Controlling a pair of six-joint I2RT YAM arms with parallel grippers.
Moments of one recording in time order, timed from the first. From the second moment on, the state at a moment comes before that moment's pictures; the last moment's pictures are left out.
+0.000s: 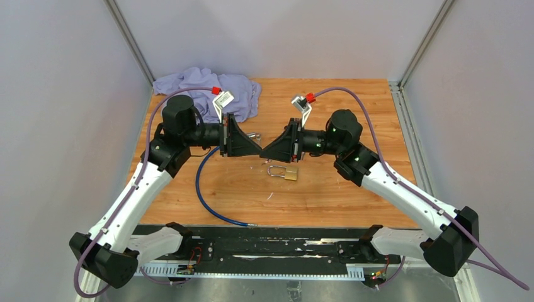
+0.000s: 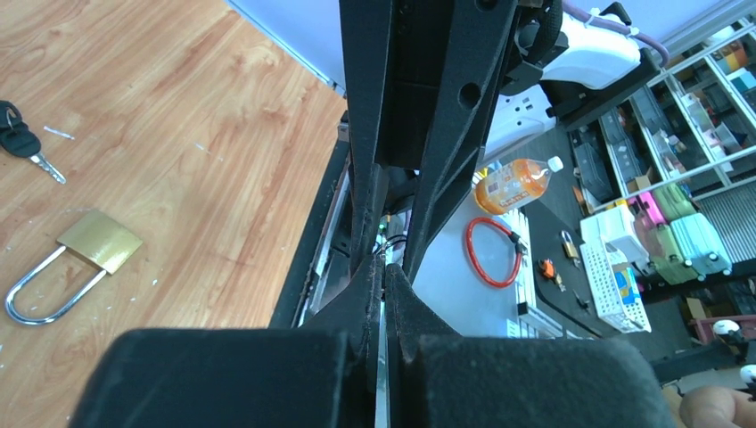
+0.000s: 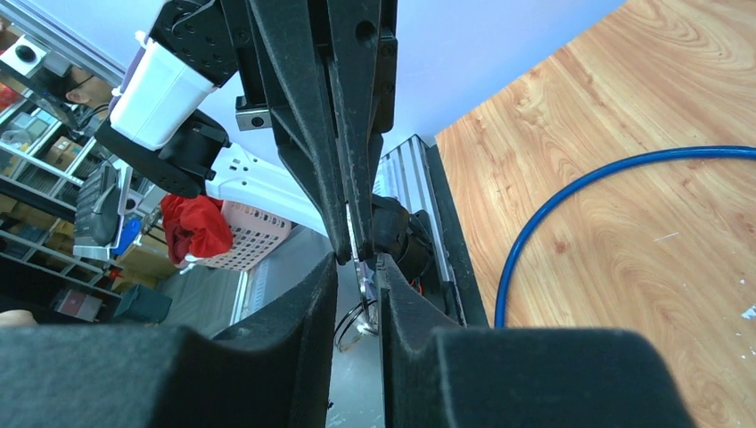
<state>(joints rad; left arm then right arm) -0.43 1.07 1.15 -0.27 1.05 -0.52 0.73 1.18 1.03 0.17 -0.76 0.69</state>
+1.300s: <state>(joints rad) -0.40 1.06 1.14 -0.18 1.07 -0.60 0.64 1.15 0.96 0.29 -0.78 0.82</state>
